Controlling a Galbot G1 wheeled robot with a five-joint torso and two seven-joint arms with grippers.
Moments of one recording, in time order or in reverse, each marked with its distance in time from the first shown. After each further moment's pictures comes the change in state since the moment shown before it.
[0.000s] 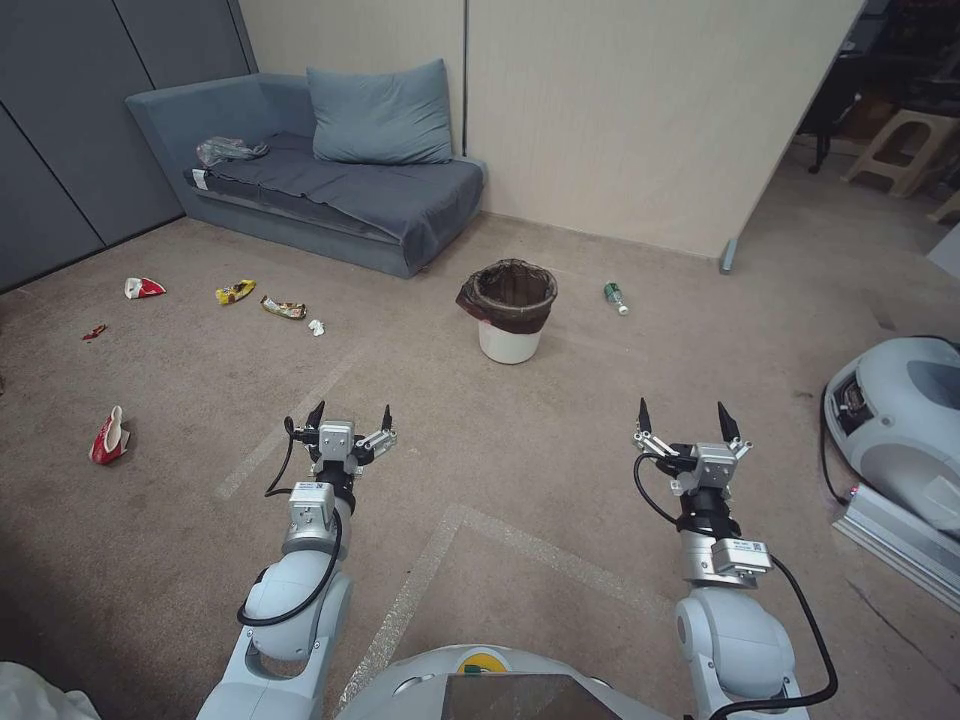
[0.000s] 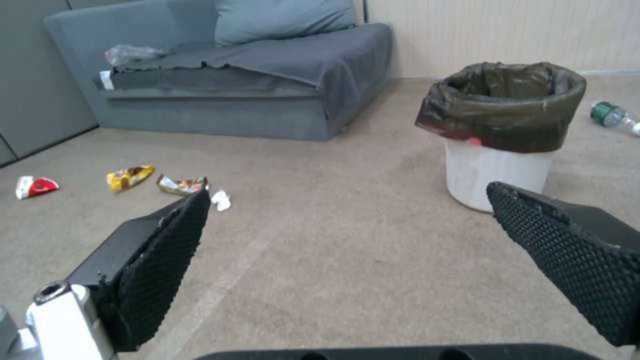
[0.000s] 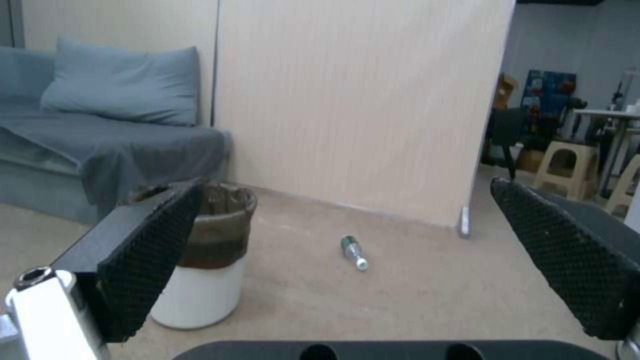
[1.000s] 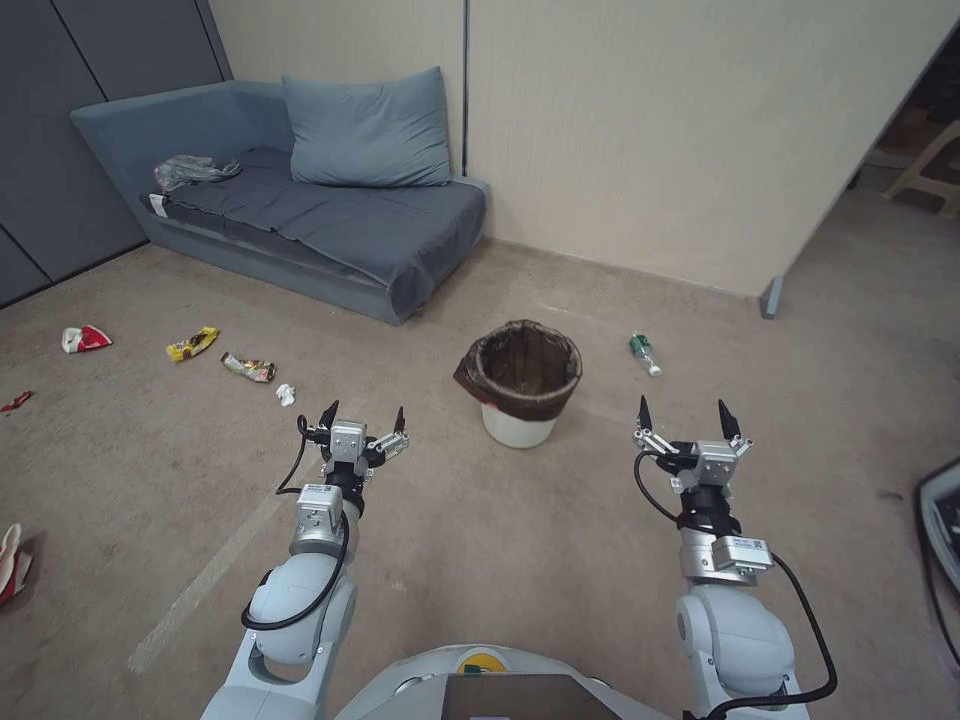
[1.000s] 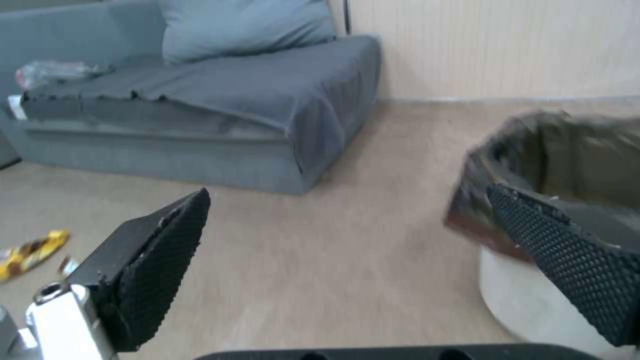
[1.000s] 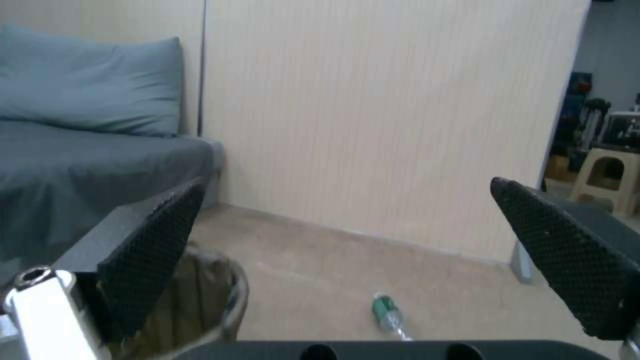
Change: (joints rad) left arm 0.005 0.004 0.024 -0.011 0.003 -0.002 0.038; right arm 0.012 0.003 0.004 0.001 0.002 -0.004 -0.005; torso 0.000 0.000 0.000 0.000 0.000
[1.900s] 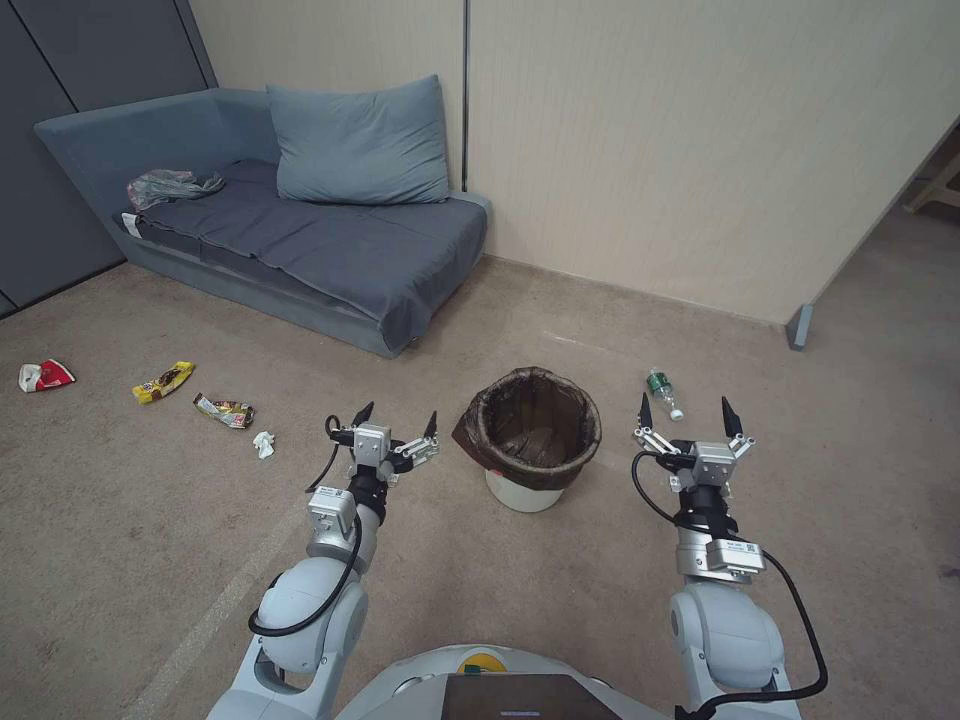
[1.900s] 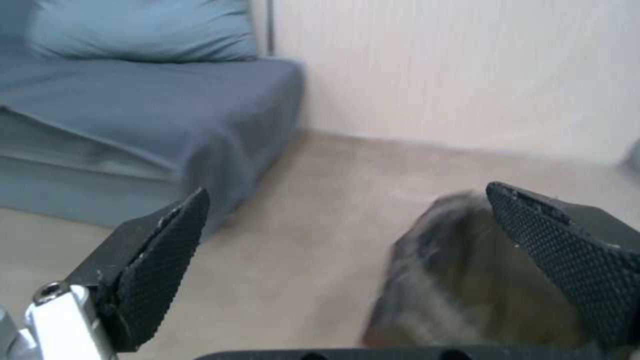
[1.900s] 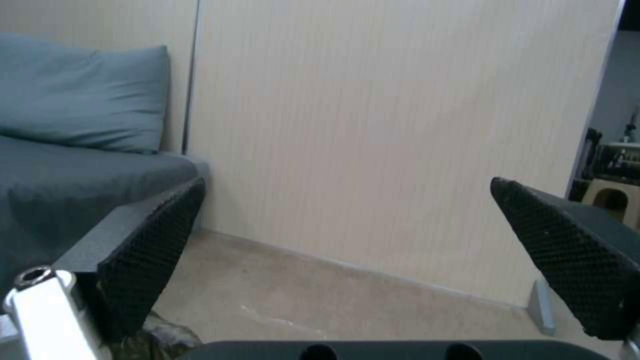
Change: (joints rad) left arm -0.015 0.047 0.070 -0.034 -0.185 0.005 0.071; right arm 0.013 0.002 -0.003 -0.038 -0.050 0.081 0.025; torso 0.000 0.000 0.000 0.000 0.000
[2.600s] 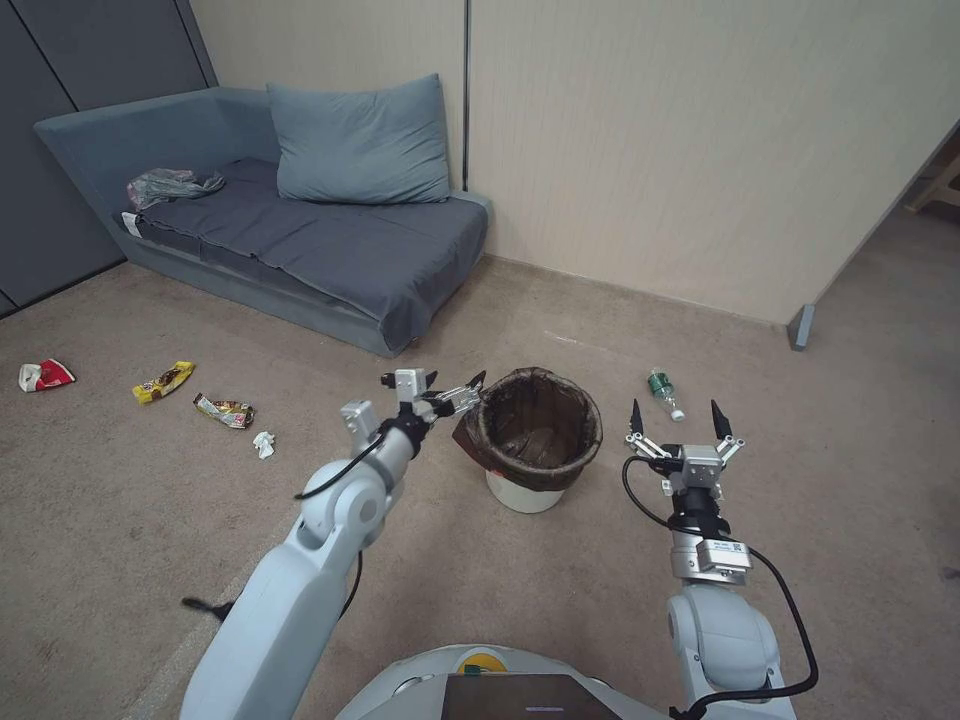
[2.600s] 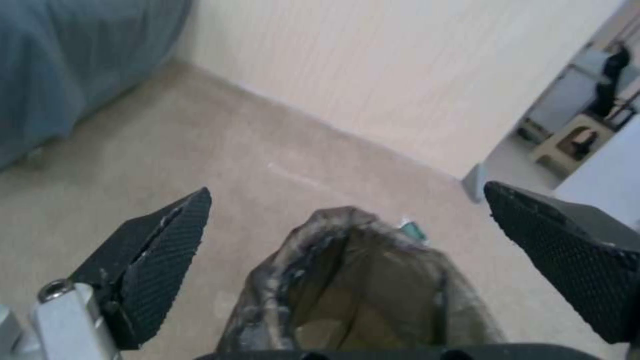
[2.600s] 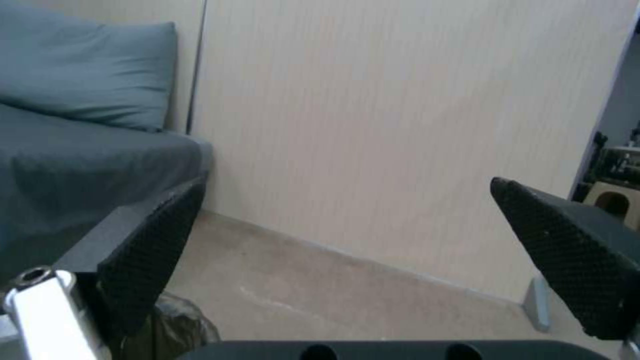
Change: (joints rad) left arm -0.291 0.138 0.072 0.154 -0.531 0.103 -0.029; right arm 0.003 -0.003 -0.012 -0.014 -0.045 -0.009 -0.011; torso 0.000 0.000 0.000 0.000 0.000
